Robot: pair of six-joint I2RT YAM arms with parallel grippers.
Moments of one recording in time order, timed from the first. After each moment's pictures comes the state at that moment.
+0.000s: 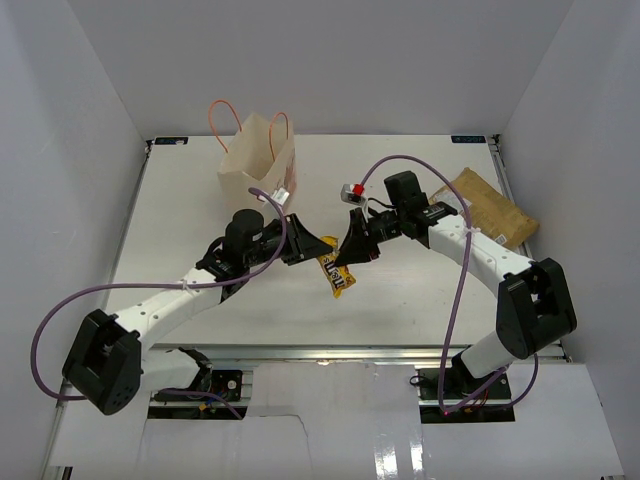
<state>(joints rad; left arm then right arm) -0.61 1.22 0.71 0.23 0.43 -0.91 0.51 1.52 1.11 -0.38 -1.17 -0.29</state>
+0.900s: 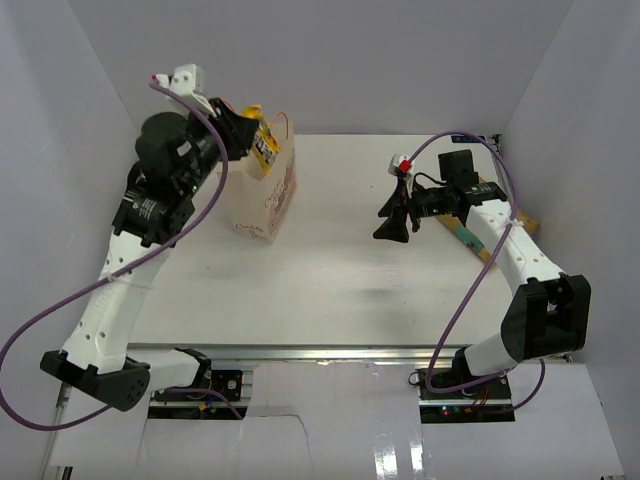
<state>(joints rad) -0.46 1.20 1.57 -0.40 -0.04 -0.42 0.22 1.47 1.24 -0.65 -1.06 -0.61</state>
